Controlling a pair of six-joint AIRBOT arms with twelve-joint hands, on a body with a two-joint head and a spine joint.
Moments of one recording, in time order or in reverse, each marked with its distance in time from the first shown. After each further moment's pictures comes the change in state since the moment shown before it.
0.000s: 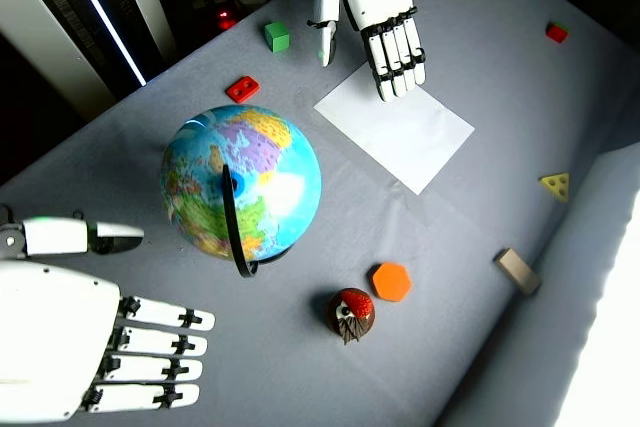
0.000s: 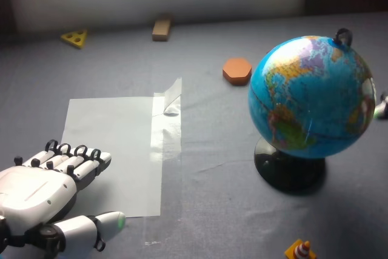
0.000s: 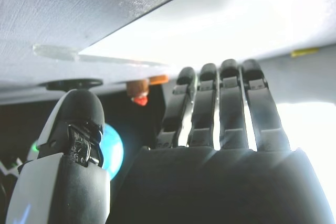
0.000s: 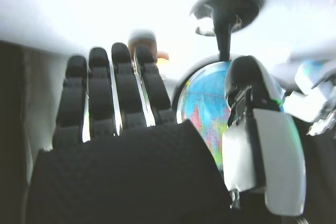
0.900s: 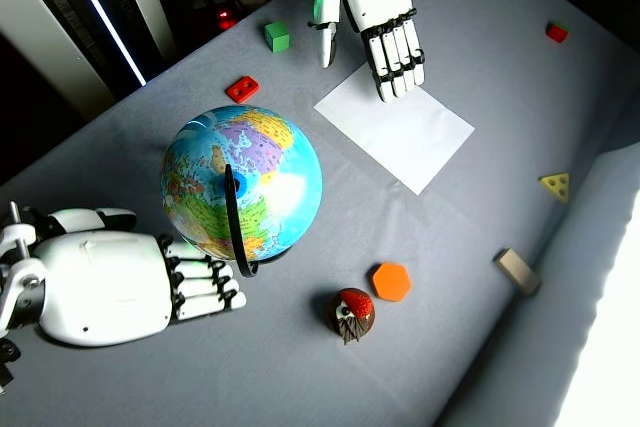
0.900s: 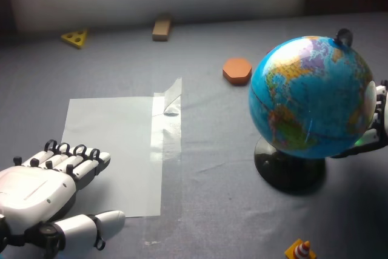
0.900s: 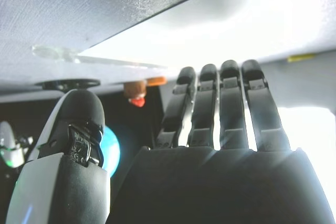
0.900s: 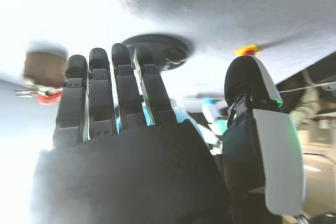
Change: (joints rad) left arm -0.004 0.001 0.000 -0.009 0.011 -0.006; right arm -0.099 -0.142 0.112 0.554 0.151 -0.779
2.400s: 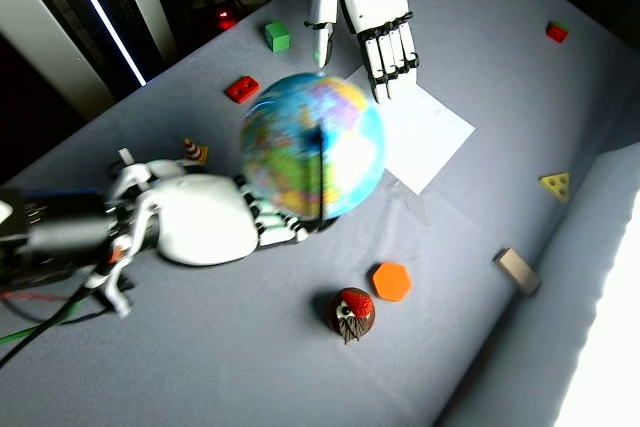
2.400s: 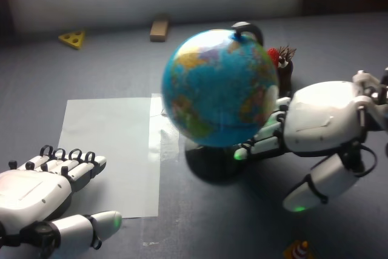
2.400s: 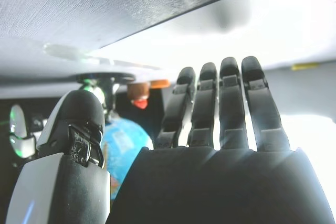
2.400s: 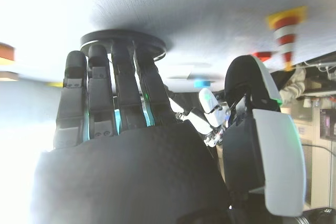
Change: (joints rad) left arm 0.001 0.014 0.000 -0.019 0.027 -0.041; right arm -0.029 -0.290 0.053 0.126 -0.158 -0.026
